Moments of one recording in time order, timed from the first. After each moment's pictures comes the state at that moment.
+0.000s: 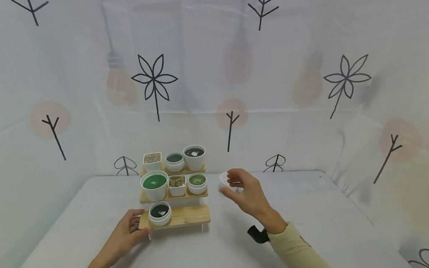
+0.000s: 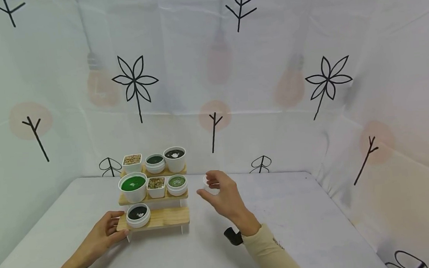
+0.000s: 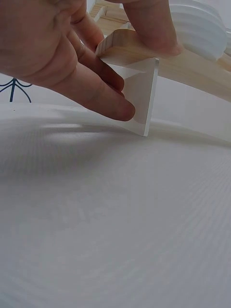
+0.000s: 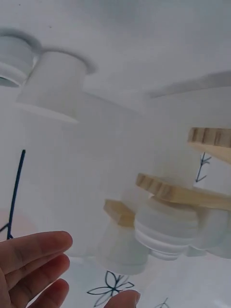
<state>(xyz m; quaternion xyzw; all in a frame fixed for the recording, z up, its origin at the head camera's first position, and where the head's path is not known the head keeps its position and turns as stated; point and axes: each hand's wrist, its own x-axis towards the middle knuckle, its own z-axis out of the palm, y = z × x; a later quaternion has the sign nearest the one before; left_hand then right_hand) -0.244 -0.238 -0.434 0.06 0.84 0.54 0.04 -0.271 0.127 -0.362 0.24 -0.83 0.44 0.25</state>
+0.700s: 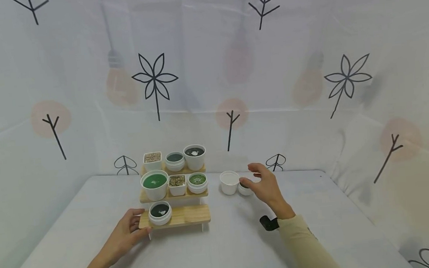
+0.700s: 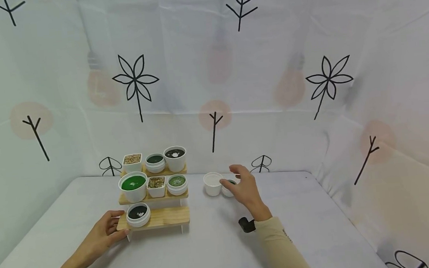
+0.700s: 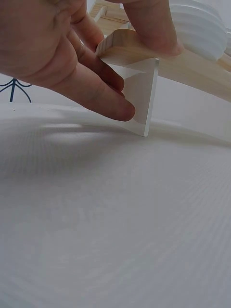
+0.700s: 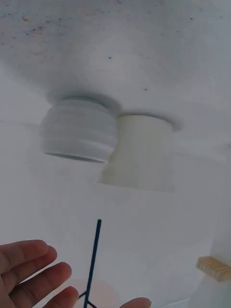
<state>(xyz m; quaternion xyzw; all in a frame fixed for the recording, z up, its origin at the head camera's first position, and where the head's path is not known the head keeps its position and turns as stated) -0.248 -0.239 -0.438 0.06 0.85 0.53 0.04 -0.313 0.186 -0.389 0.12 -0.87 0.42 0.22</state>
